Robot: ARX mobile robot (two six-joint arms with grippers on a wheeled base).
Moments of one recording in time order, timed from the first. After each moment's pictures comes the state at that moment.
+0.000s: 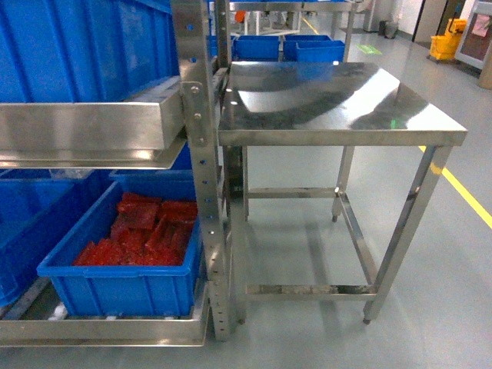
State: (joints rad) left arm 0.00 0.01 0.02 -0.01 0.00 0.00; right arm 0.00 0.00 0.01 -0.01 0.00 0.00
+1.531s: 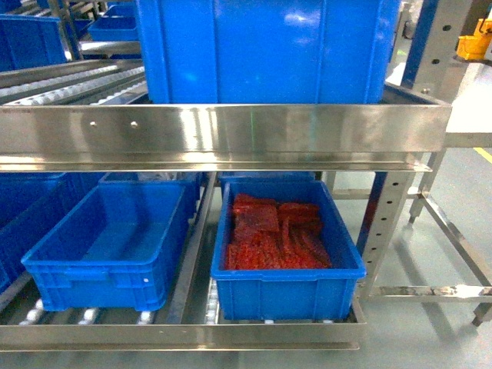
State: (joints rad) left arm 0.00 0.01 0.02 -0.01 0.00 0.00; right arm 0.00 0.00 0.01 -0.01 0.00 0.00
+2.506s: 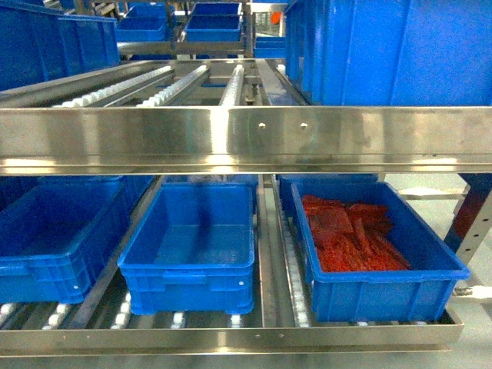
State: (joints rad) left arm 0.00 0.01 0.02 -0.01 0.00 0.00; right arm 0.00 0.00 0.01 0.00 0.00 0.00
